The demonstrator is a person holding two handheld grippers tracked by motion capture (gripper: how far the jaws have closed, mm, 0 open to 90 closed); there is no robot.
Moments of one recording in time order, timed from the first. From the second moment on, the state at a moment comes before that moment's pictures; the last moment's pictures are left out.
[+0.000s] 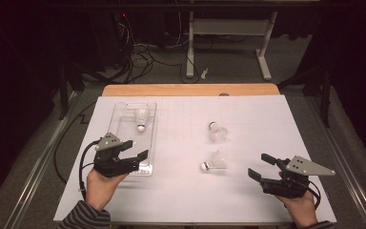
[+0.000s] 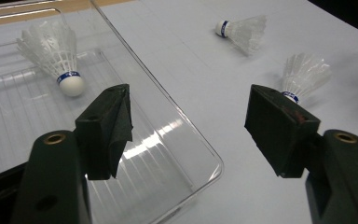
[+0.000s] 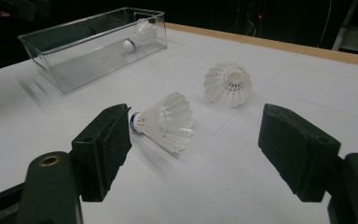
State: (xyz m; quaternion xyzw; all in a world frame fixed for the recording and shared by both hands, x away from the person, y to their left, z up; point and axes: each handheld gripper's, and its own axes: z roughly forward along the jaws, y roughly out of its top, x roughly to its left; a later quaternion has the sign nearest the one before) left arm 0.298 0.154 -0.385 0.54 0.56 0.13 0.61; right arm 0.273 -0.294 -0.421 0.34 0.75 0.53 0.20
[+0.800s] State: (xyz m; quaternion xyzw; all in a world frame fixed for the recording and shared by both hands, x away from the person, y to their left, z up) left arm 0.287 0.151 -0.397 0.55 0.56 0.11 0.61; right arm 0.273 -0.293 -0.421 0.34 0.75 0.54 0.19
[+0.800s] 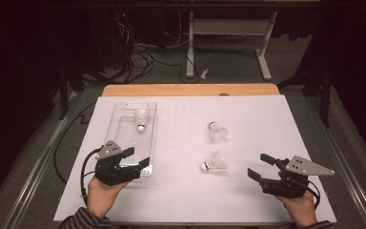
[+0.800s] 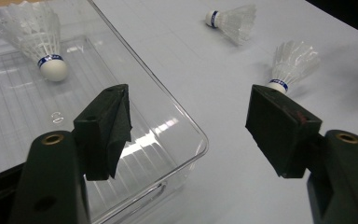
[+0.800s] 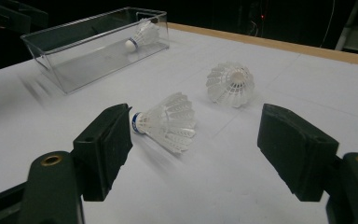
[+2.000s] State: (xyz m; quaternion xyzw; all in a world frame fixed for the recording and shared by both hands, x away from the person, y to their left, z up) left arm 0.285 0.123 -0.394 0.57 0.53 0.09 0.62; right arm 0.273 -0.294 -0.421 0.34 0.75 0.54 0.19
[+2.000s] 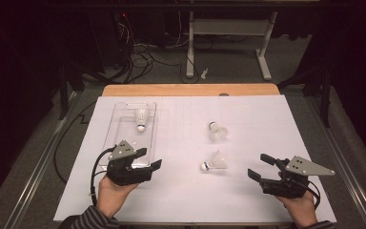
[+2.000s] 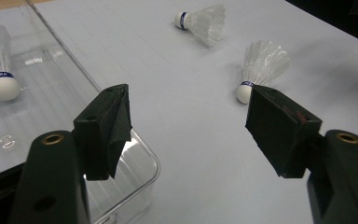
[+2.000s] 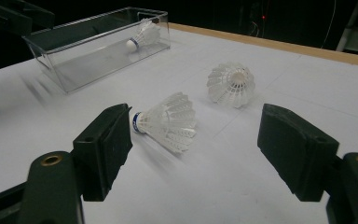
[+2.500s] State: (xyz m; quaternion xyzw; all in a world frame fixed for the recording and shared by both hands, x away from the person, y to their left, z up) left arm 0.293 0.106 -0.392 0.58 0.53 0.08 0.62; right arm 0.273 -0.294 -0.421 0.34 0.75 0.54 0.19
